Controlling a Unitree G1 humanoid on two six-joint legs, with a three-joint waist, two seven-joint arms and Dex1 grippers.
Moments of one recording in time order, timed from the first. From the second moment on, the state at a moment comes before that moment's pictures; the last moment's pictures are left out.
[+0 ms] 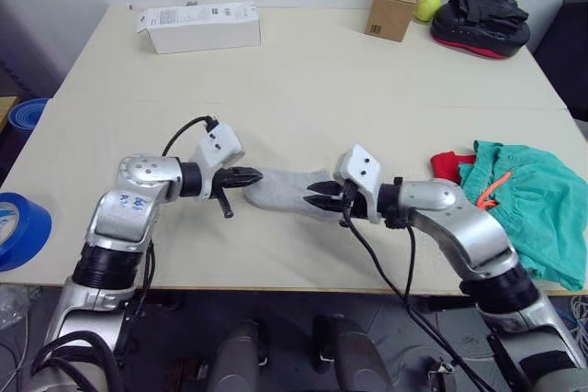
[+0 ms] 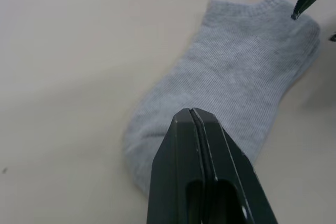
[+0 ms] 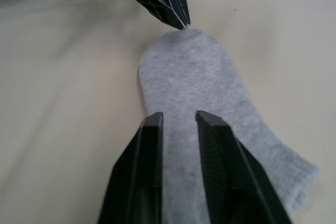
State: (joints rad) left arm -0.52 0.65 -0.03 -0.18 -0.16 0.76 -0.90; right arm -0.58 -0.52 0.32 -0.16 0.30 0.58 0.80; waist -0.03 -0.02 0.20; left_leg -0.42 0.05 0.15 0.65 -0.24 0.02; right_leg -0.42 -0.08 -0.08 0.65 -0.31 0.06
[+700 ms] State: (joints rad) left arm -0.68 0.24 0.52 -0.03 -0.40 1.55 -0.48; right arm -0.65 -0.42 0.39 0.17 0.06 0.33 0.82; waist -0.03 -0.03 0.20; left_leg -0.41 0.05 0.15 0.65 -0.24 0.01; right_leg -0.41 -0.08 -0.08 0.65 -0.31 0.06
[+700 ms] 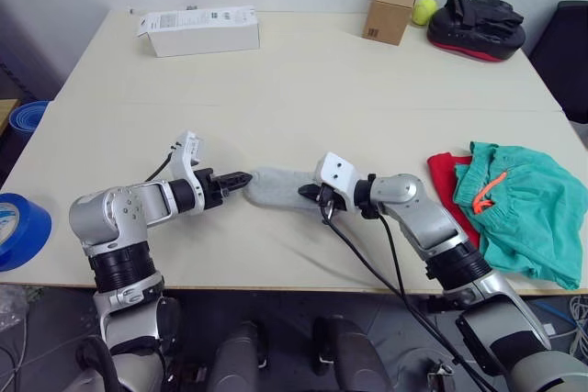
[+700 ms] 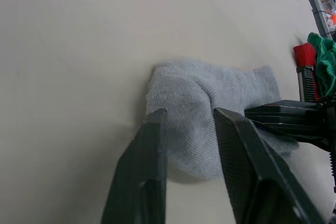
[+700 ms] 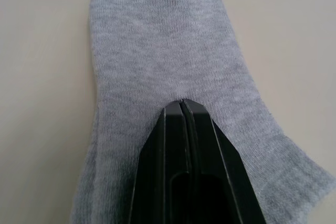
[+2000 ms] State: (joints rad) left arm -0.72 0.34 0.55 0.18 -0.78 1.61 -0.16; right arm -0.62 -0.41 0.36 0.15 0.03 0.33 0.83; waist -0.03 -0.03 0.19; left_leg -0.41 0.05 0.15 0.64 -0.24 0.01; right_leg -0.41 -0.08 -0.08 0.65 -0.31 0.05
